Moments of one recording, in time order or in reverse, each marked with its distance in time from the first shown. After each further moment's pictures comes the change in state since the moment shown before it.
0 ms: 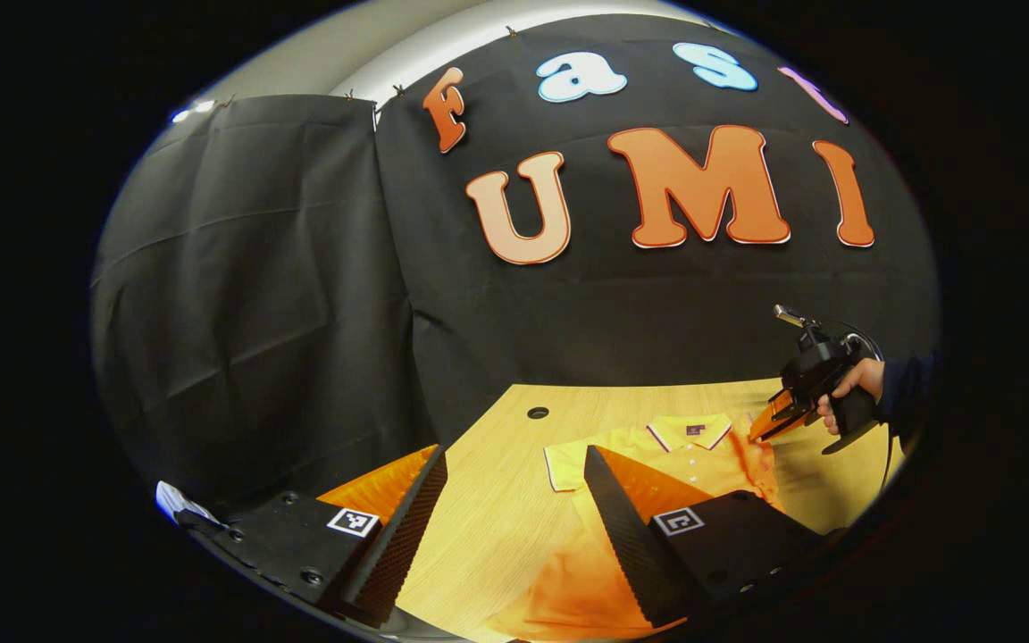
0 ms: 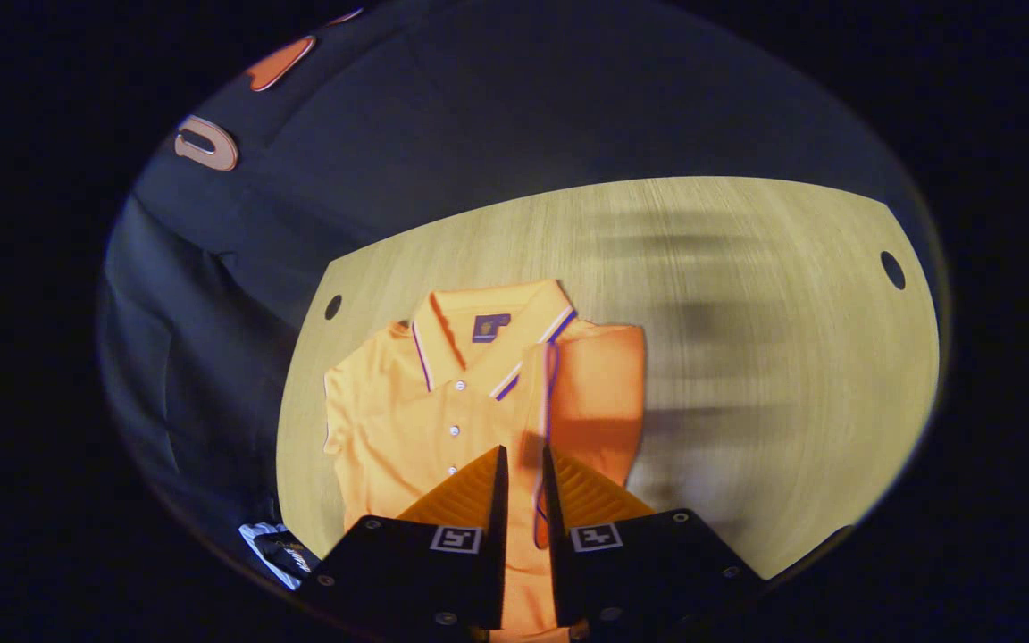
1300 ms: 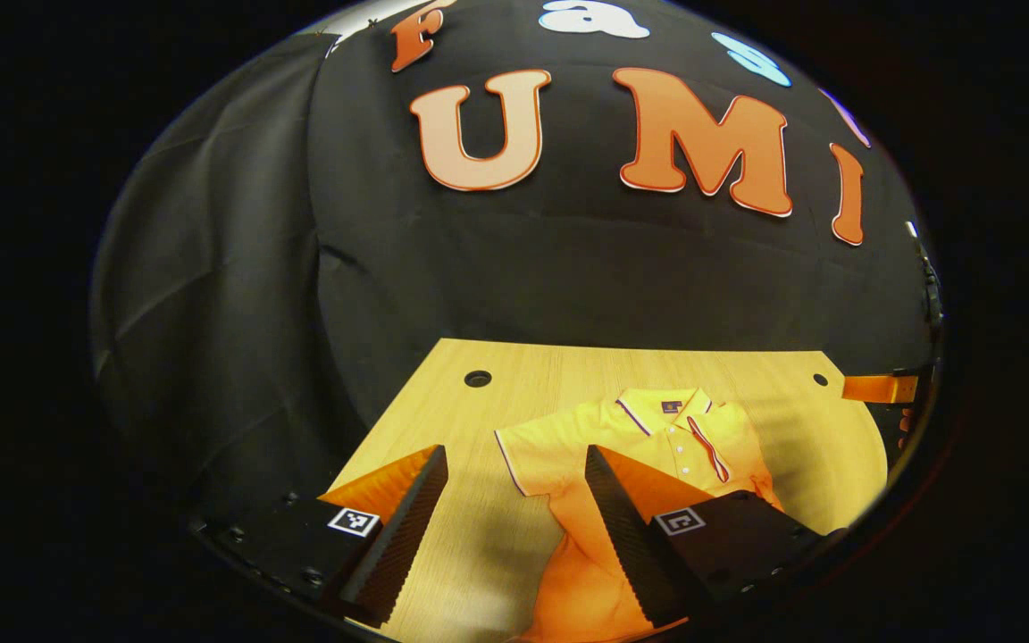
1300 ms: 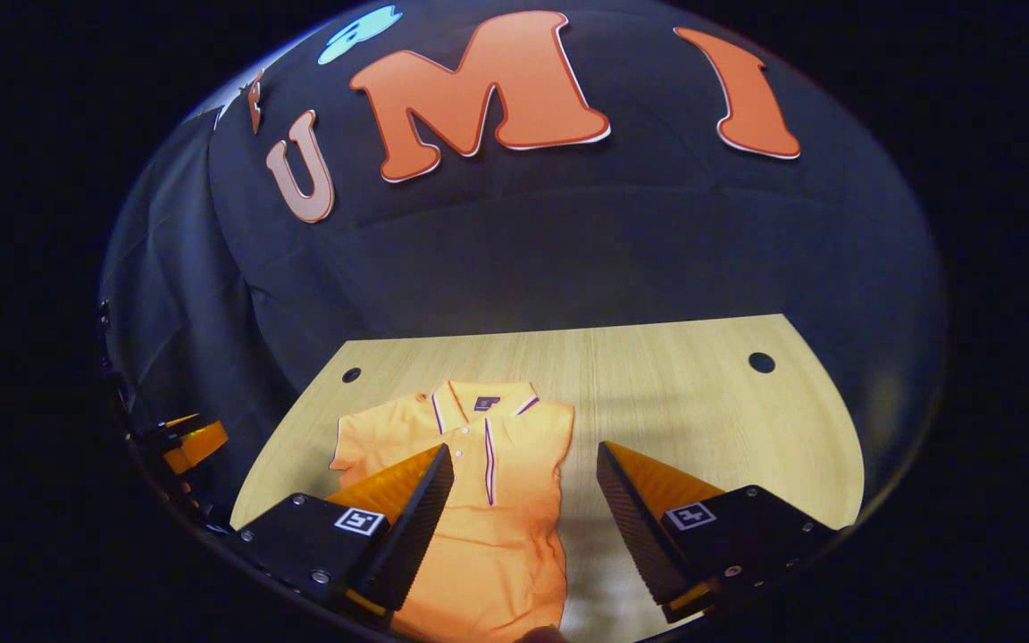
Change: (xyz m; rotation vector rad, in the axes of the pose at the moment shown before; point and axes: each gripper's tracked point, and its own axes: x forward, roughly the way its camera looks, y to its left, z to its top) left arm 0.179 -0.009 -0.042 -0.046 0.235 -0.347; right arm -0.186 0.013 -0.028 -0.139 -0.539 -0.209
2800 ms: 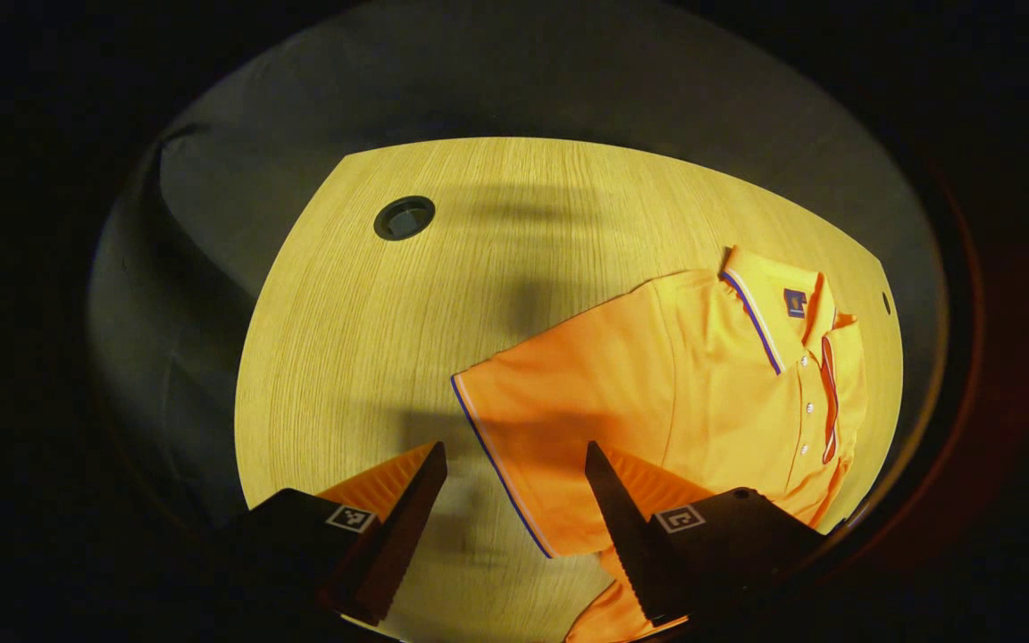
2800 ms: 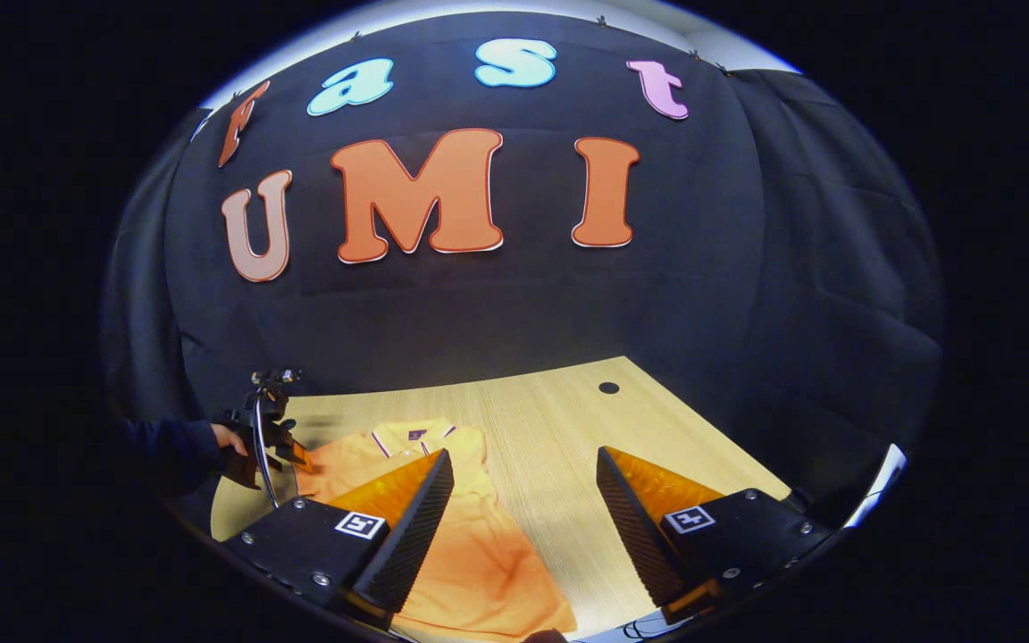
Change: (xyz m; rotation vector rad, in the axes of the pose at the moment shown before) left arm 0.245 0.004 -0.114 0.047 0.728 -0.069; right arm -0.172 0.025 -0.016 0.065 -0.268 -0.426
